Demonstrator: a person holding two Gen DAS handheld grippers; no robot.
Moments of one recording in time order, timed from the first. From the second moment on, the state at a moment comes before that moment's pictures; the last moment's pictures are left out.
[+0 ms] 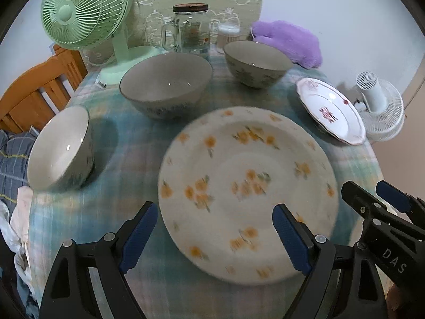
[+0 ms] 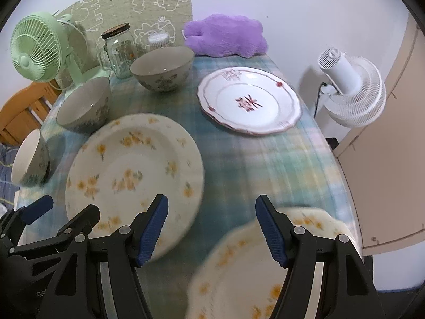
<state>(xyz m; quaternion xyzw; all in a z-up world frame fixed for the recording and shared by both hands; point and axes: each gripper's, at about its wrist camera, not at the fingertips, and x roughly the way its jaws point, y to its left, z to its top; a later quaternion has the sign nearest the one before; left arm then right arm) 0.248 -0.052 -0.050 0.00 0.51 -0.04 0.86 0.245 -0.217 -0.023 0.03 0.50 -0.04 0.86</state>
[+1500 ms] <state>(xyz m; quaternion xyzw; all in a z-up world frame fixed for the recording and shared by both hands) 0.224 -0.017 -0.092 0.04 0.56 -0.04 0.83 0.248 -0.153 -0.071 0.01 0.56 0.02 0.83</state>
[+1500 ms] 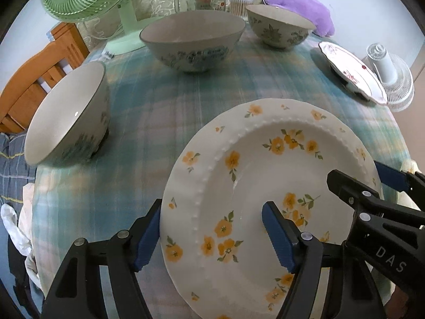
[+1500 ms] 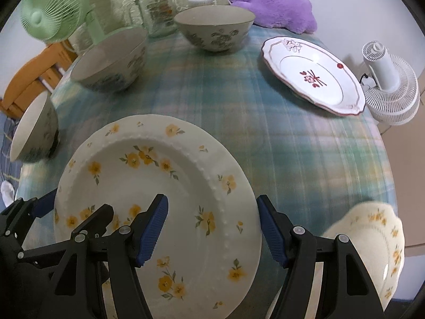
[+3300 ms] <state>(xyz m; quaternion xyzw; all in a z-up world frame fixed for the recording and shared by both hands) 0.152 -0.013 -0.043 -0.01 0.55 -0.05 0.84 0.174 -0.154 -0.023 0.01 0.53 -0.01 0.85</state>
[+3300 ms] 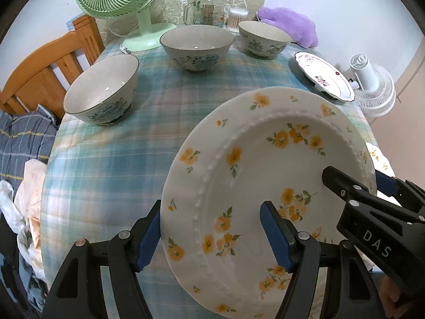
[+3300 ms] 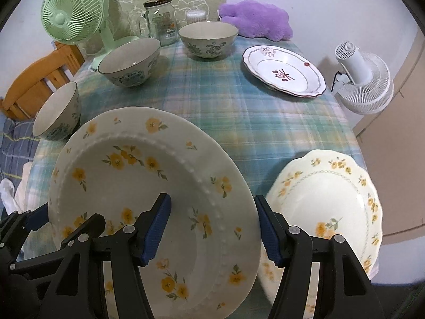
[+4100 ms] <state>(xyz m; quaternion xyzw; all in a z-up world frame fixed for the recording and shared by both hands) 0.143 -0.133 -0.034 -0.01 0.54 -0.08 0.84 0.155 -0.278 -0.006 0.01 0.53 -0.03 0.85</state>
